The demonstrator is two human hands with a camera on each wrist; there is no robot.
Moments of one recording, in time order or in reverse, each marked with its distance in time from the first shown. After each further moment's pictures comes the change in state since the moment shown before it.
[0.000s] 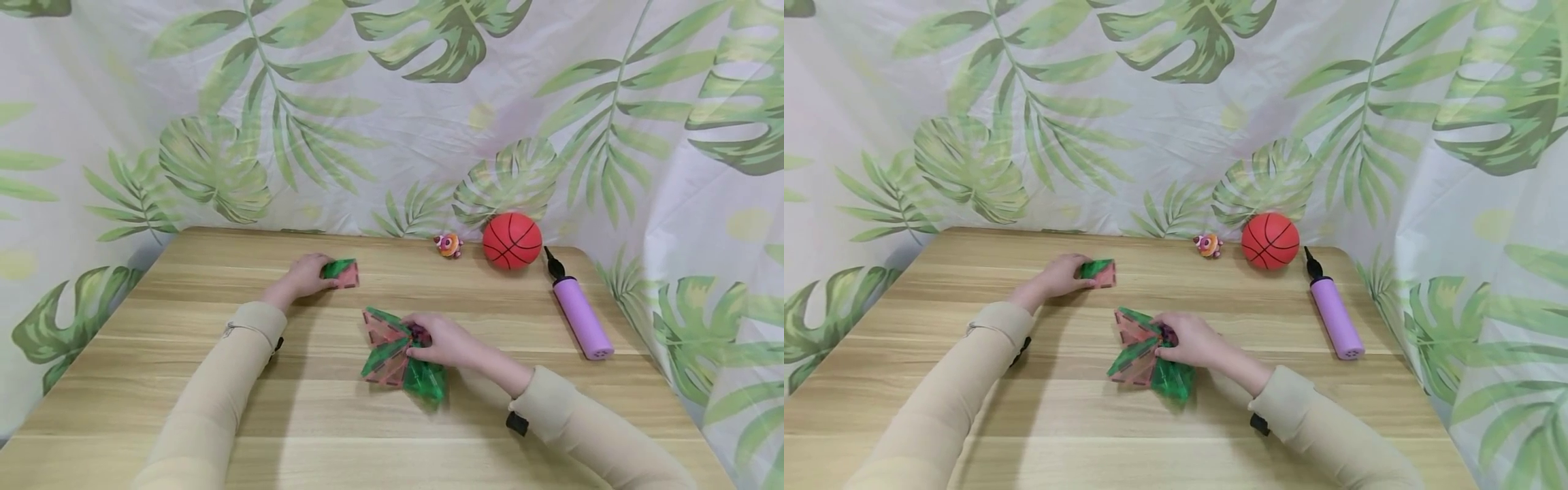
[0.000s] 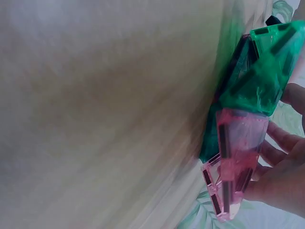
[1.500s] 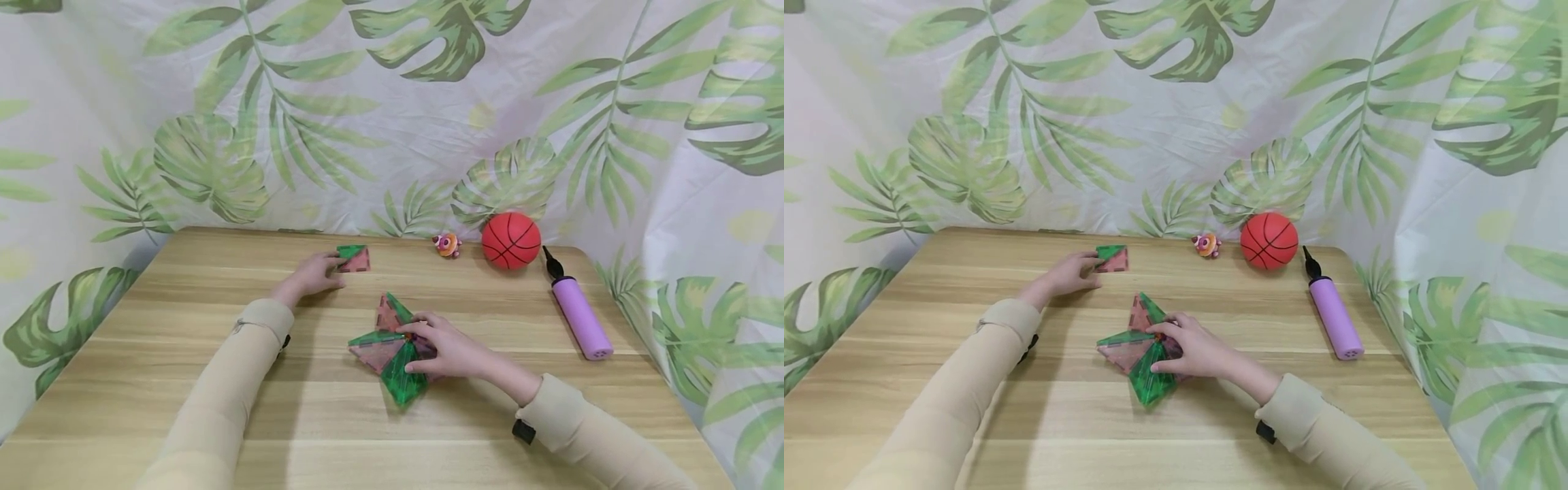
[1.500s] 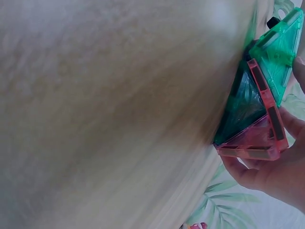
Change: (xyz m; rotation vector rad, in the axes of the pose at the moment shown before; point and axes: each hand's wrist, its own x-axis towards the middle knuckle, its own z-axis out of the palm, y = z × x) left_hand 0.016 0.006 0.008 -0.040 -0.044 0.048; right_hand -0.014 0.008 0.003 0.004 -0.065 0.003
